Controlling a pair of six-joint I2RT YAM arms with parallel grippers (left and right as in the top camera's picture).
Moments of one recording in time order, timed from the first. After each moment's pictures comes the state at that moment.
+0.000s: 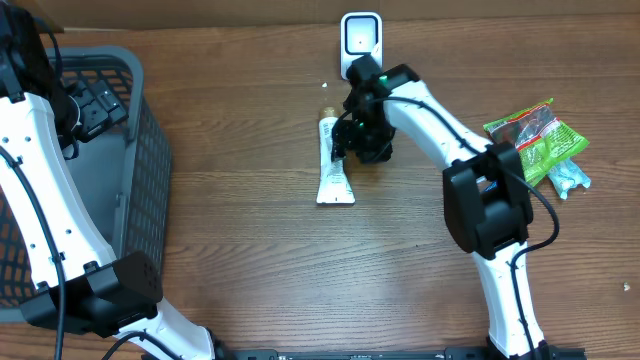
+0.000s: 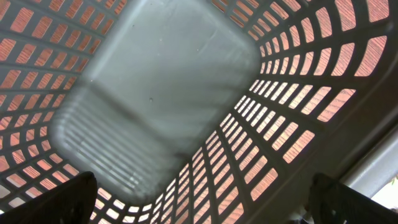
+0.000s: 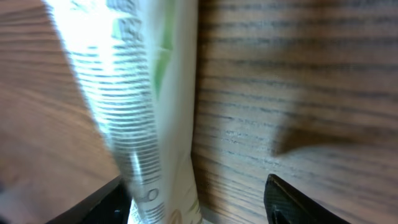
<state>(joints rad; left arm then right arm) 0.39 1.88 2.28 -1.69 -0.11 -0.30 0.45 2.37 1.98 -1.12 -0.40 0.35</state>
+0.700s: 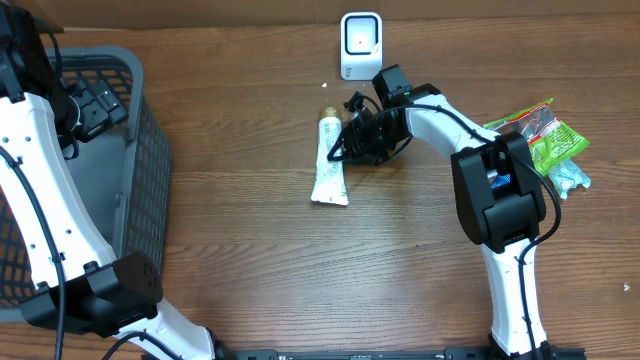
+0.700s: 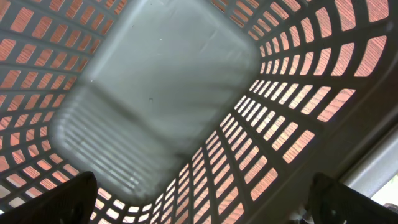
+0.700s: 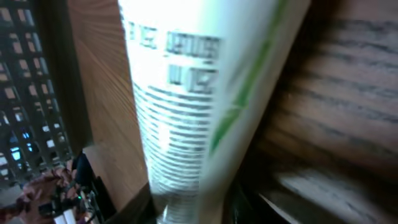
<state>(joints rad) 0.39 1.88 2.28 -1.69 -0.11 -0.30 0.36 2.37 1.75 -0.74 -0.85 0.23</state>
